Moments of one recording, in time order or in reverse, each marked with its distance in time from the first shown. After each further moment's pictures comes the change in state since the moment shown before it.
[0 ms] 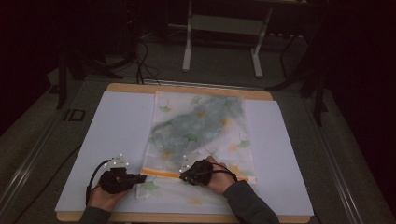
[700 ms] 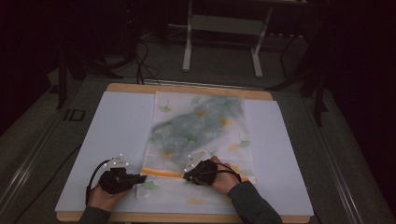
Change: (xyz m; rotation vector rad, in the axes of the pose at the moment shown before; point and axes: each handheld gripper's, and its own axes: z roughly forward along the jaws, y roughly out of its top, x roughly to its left) left arm 0.000 0.000 0.000 -0.001 -0.002 -0.001; right arm -0.004 -0.011 -0.006 -0.011 0.007 0.019
